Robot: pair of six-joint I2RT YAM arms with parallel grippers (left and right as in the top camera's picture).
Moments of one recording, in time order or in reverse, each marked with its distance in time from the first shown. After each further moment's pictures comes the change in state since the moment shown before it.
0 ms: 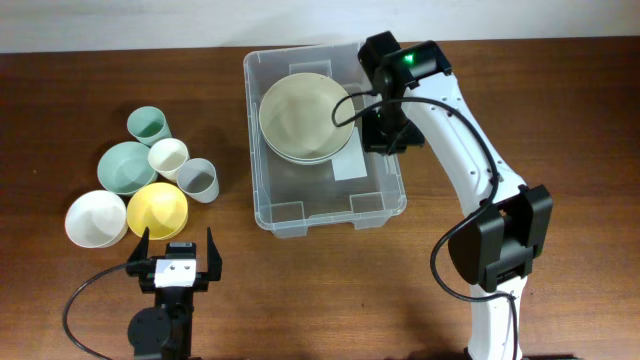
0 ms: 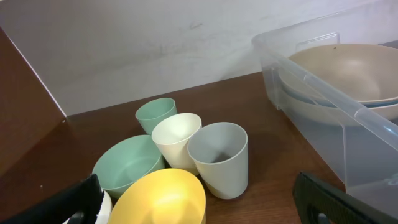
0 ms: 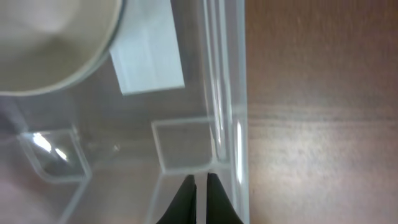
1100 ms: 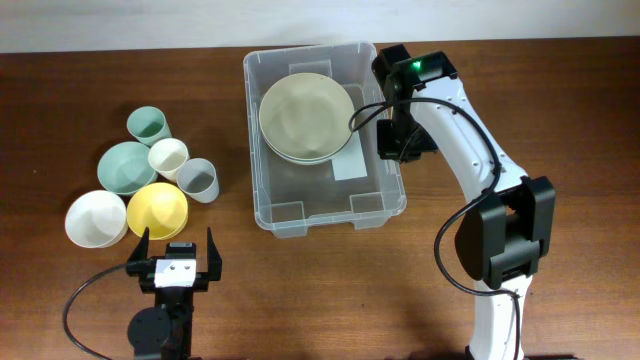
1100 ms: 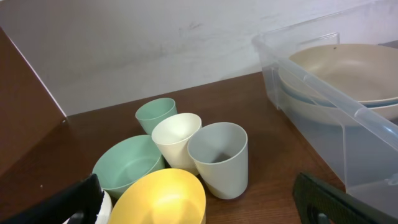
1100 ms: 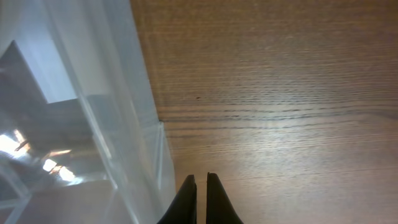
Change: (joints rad) left arm 0.000 0.000 0.000 0.000 0.000 0.000; right arm -0.053 0.001 -0.137 0.047 0.067 -0.034
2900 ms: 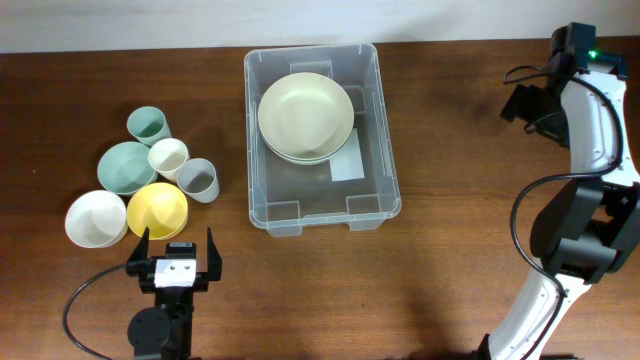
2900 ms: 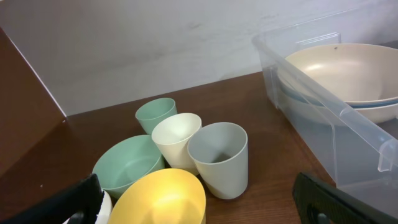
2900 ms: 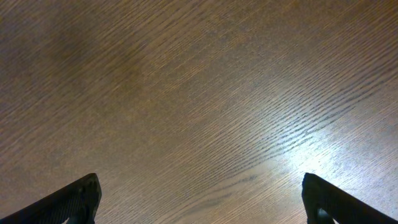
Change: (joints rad) left arm 0.000 0.000 0.000 0.000 0.000 0.000; right arm -0.577 0.000 0.000 0.251 0.103 -0.019
